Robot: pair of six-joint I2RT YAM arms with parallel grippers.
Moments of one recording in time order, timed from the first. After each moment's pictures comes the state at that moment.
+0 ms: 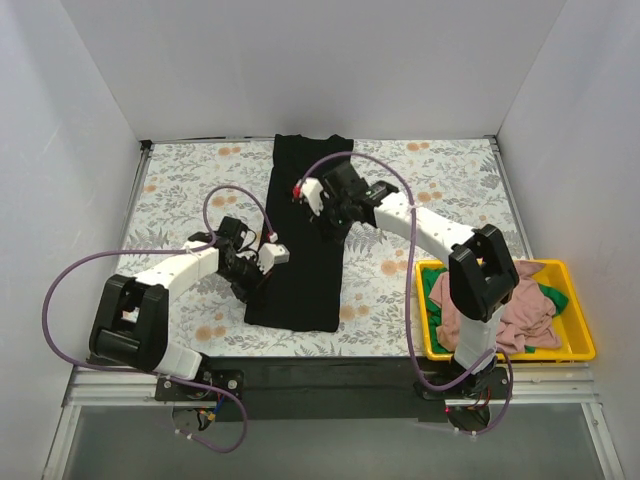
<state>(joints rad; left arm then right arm) -0.28 1.45 0.83 -0.76 0.56 0.59 0.71 1.86 1.61 -0.62 -0.29 -0.37</state>
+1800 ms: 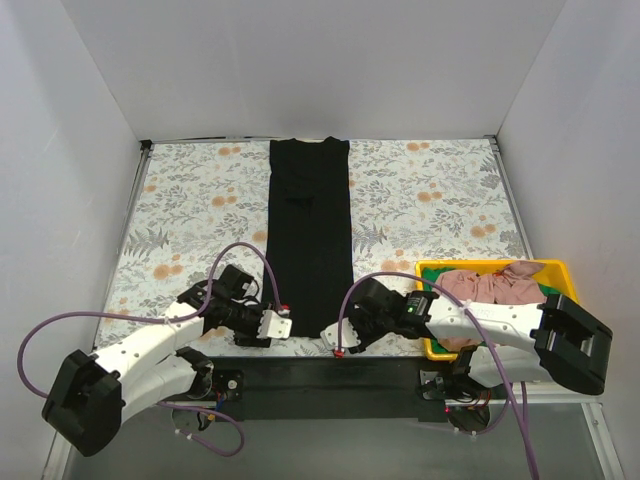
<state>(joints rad) -0.58 0.97 0.44 -0.66 0.56 1.10 1.13 1.23 0.57 -0.34 -0.24 -0.93</state>
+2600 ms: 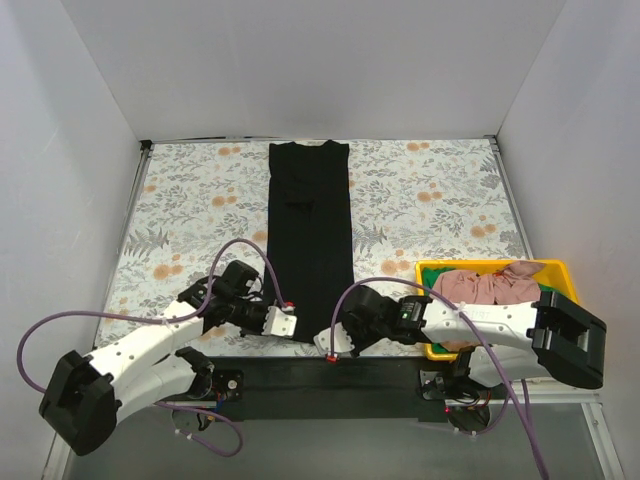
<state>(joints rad) -0.63 0.98 0.47 -0.61 0.59 1.08 1.20 1.27 0.57 -0.28 -0.18 -0.86</state>
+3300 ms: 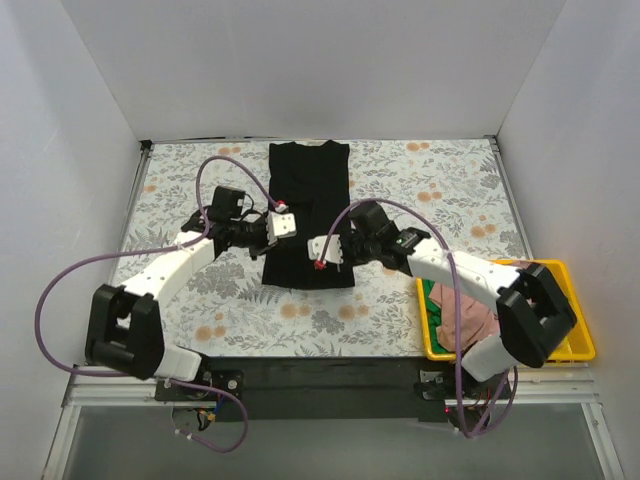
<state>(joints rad) -0.33 1.38 0.94 -0.44 0.71 0.93 0.80 1.46 0.97 -0.30 -0.26 -1.01</state>
